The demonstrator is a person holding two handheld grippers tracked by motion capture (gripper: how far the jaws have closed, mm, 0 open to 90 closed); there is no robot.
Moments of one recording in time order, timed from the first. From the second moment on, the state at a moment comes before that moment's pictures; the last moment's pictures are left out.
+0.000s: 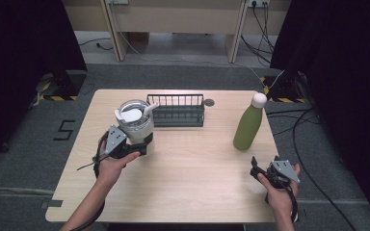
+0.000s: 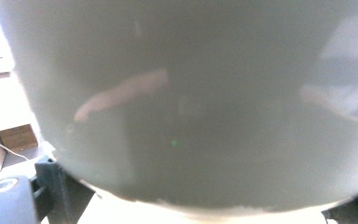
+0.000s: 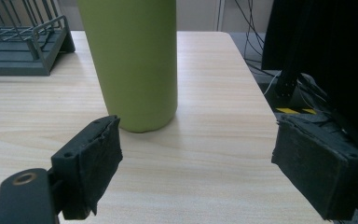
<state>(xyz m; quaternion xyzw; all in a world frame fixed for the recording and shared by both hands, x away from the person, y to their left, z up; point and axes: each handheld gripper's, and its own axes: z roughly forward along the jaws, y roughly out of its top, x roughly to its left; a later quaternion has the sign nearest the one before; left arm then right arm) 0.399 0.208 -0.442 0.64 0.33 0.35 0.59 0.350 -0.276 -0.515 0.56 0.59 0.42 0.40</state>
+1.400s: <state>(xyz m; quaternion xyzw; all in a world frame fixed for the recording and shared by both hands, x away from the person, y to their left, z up) 0.432 0.200 -0.422 0.63 0.33 0.36 0.60 0.351 -0.277 -0.517 0.56 0.59 0.42 0.40</state>
